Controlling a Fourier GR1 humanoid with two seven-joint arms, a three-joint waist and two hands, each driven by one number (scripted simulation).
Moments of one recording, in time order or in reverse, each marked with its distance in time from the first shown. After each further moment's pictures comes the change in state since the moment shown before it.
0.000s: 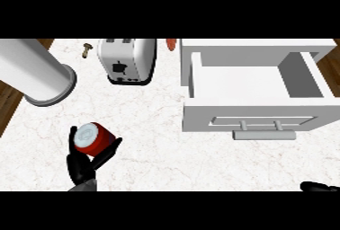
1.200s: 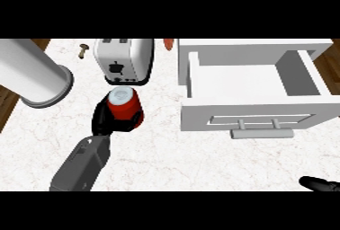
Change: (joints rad) left arm -0.434 0.053 -0.070 0.308 -0.109 -0.443 0.058; right arm -0.035 0.007 -0.004 -0.004 0.036 -0.008 0.005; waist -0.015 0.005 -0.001
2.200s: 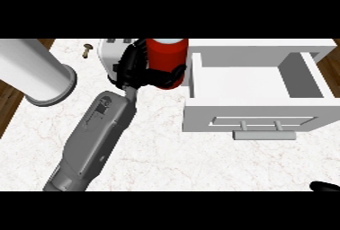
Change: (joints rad) left arm -0.268 -0.056 -0.113 -0.455 -0.111 0.181 0.577; right arm 0.014 -0.018 -0.041 -0.037 -0.013 0.009 0.027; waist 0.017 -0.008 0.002
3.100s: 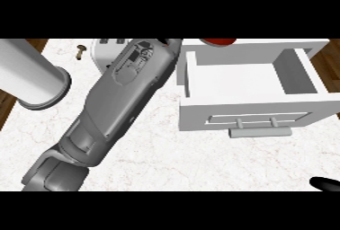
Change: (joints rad) left arm -0.507 -0.044 -0.006 0.252 -0.009 0.141 0.221; right arm -0.046 -0.008 0.005 0.000 -0.001 -0.011 0.033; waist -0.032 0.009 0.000
